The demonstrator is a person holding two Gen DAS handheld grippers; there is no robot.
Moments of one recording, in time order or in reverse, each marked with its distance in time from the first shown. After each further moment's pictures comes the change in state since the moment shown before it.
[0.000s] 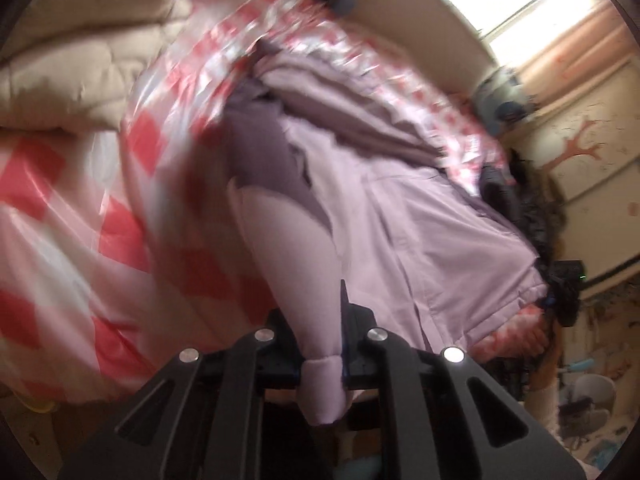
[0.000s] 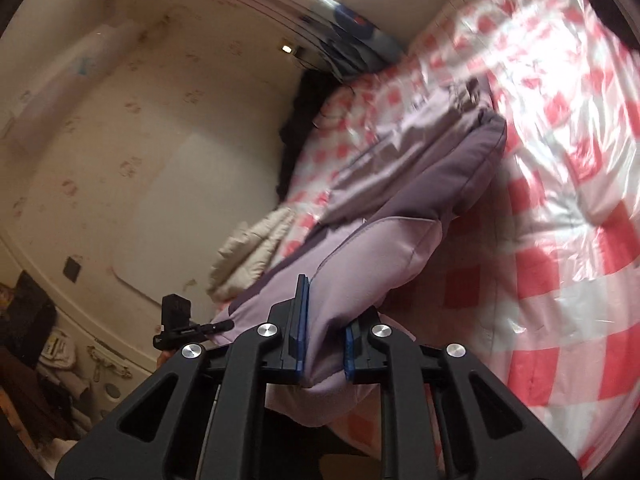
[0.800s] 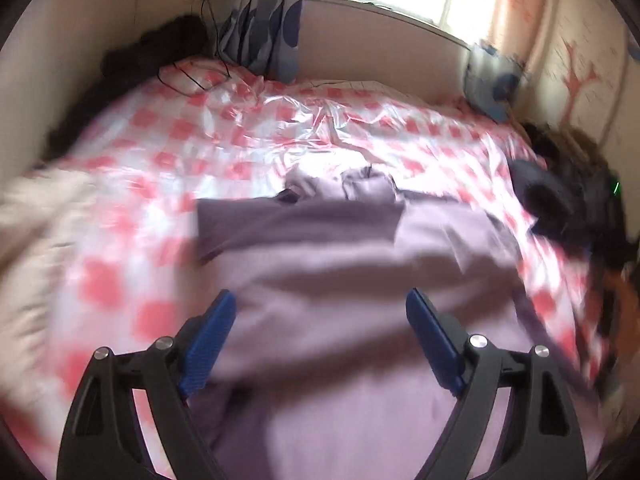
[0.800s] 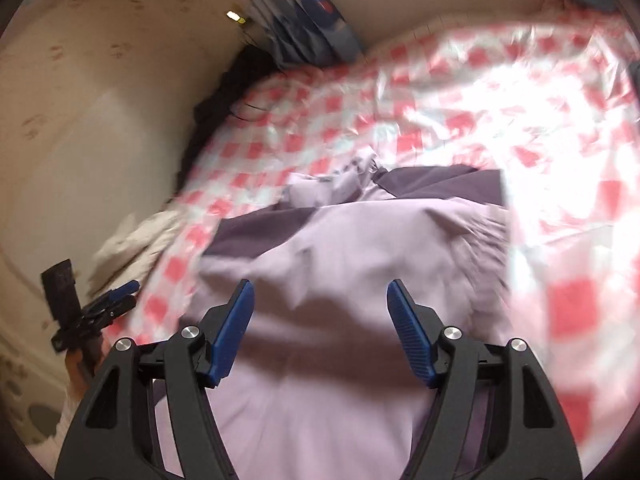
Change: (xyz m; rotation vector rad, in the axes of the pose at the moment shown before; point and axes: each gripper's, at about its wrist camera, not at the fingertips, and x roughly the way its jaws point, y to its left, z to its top) left arm 0.178 -0.102 0.140 0.342 -0.234 0.215; right arm 0.168 -0.070 0.113 -0.140 0.097 -0.406
